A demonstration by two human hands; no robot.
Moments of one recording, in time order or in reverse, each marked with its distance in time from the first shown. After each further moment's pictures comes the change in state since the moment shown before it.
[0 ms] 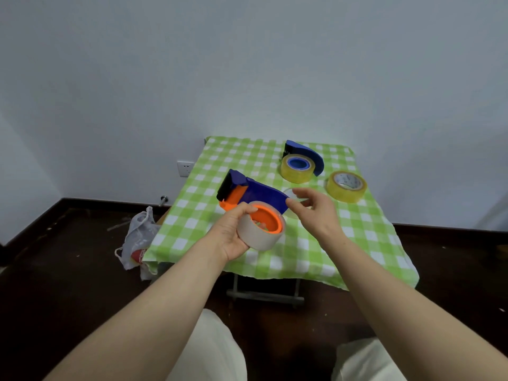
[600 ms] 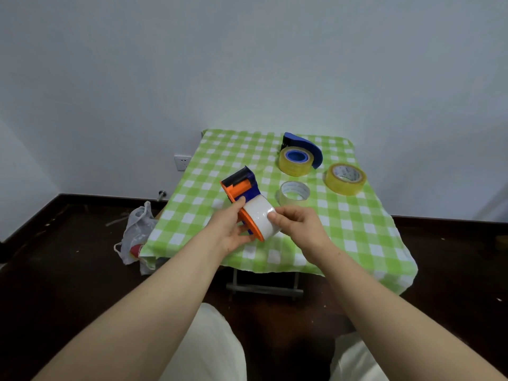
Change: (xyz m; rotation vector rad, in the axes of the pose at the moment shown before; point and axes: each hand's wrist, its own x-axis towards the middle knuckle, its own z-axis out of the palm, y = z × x) left_hand 0.014 -0.004 0.001 0.190 0.246 -0.024; right_hand -0.027 0.015 0.018 0.344 -0.278 0.078
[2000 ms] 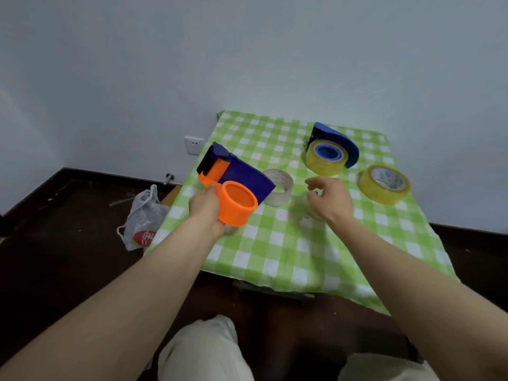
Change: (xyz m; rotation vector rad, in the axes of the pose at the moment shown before) left_hand 0.076 0.044 -0.057 -0.155 0.371 0.183; right_hand 0.130 0.022 -0.011 -0.877 0.254 -0.121
